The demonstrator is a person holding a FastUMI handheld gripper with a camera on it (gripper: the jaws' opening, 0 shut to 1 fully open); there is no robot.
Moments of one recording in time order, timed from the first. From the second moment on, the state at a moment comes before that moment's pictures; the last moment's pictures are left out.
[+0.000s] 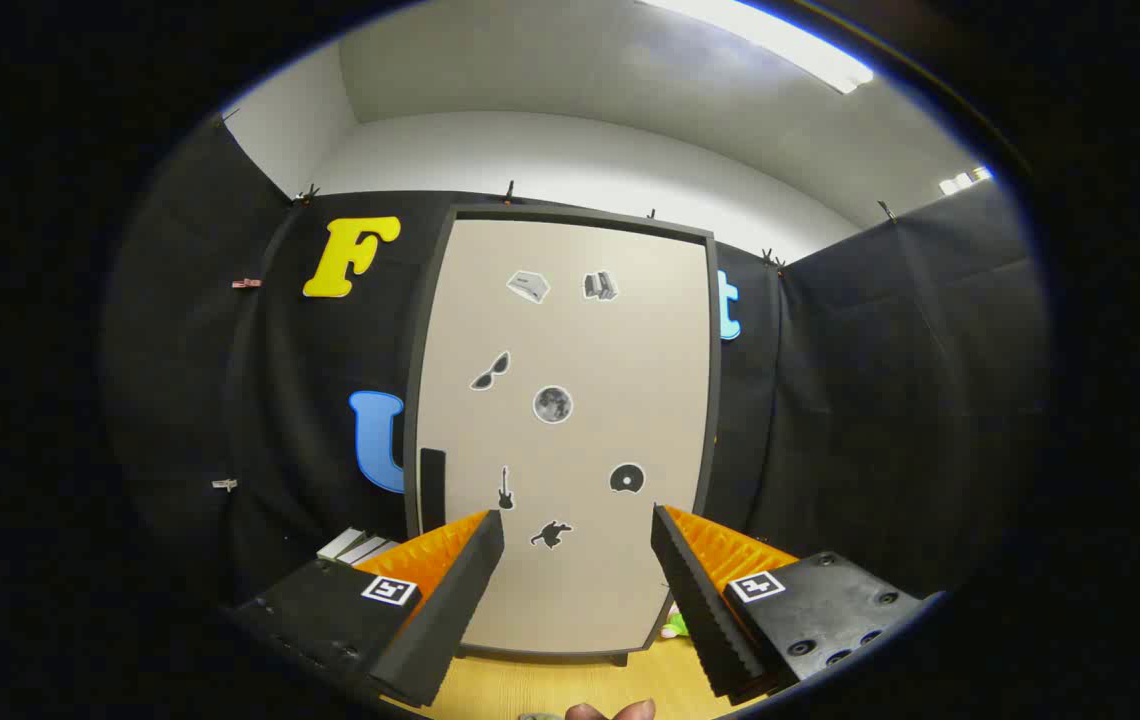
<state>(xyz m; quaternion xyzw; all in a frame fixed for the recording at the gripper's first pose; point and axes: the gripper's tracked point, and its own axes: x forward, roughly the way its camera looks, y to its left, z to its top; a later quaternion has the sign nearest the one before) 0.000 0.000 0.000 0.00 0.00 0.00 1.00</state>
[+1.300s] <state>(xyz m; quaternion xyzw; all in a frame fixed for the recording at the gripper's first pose) 0.008 0.051 0.012 0.04 0.00 0.03 1.00</state>
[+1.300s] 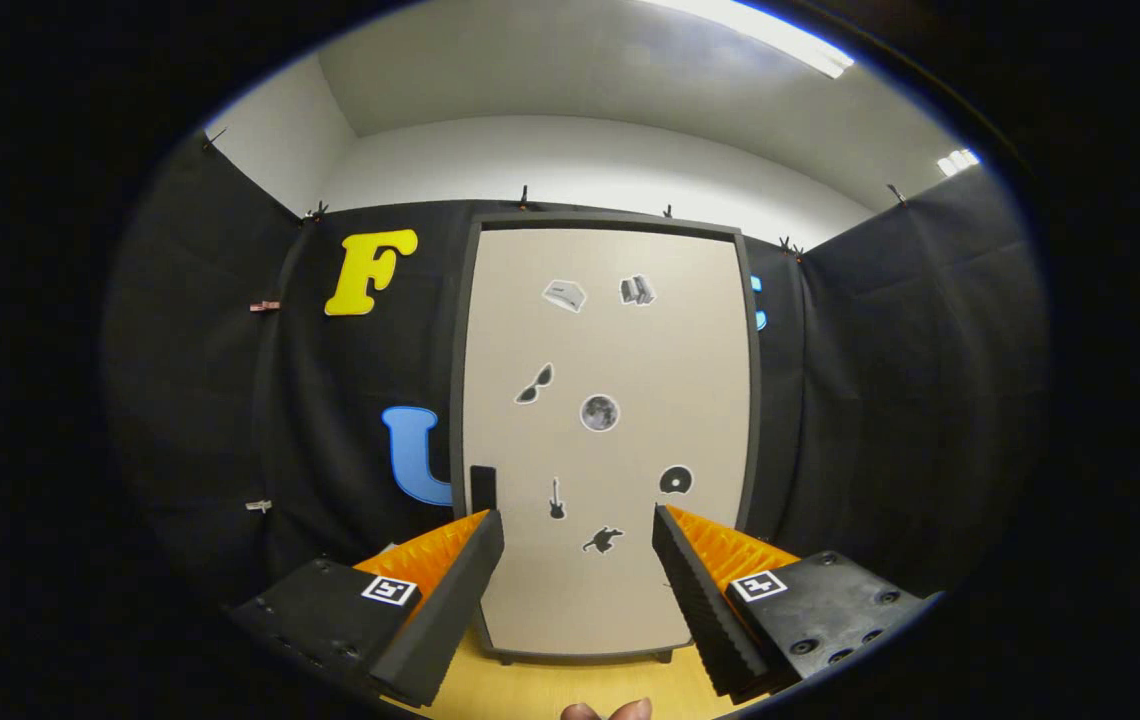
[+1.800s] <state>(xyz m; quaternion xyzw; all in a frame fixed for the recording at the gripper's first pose) 0.115 0.153 -0.025 0.01 0.00 0.05 1.00</state>
